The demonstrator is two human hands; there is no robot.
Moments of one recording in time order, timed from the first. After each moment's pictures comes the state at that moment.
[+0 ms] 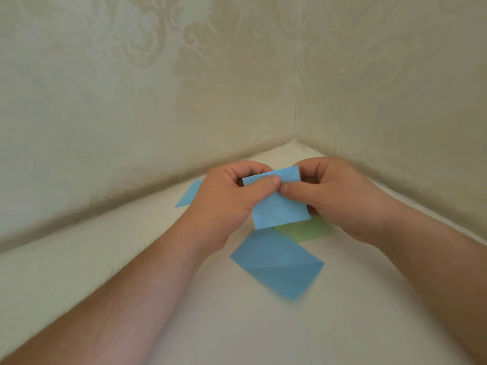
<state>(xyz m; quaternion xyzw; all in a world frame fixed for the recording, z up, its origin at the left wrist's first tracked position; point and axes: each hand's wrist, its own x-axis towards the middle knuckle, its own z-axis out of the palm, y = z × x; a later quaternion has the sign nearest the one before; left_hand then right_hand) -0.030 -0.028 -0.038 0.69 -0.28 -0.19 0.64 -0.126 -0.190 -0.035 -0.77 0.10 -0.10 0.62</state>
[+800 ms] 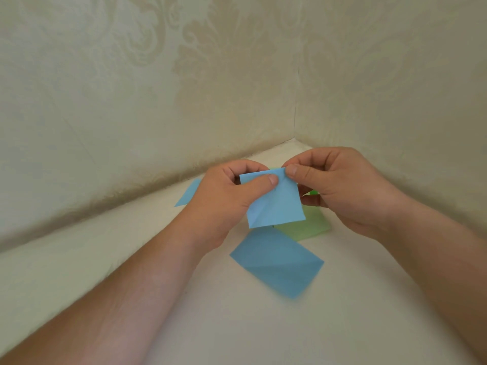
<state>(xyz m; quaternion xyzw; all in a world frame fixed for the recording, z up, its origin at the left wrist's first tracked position) -0.029 -0.027 -0.036 0.69 -0.26 -0.21 0.65 -0.122 -0.194 -0.031 -0.74 0.12 -0.14 0.64</state>
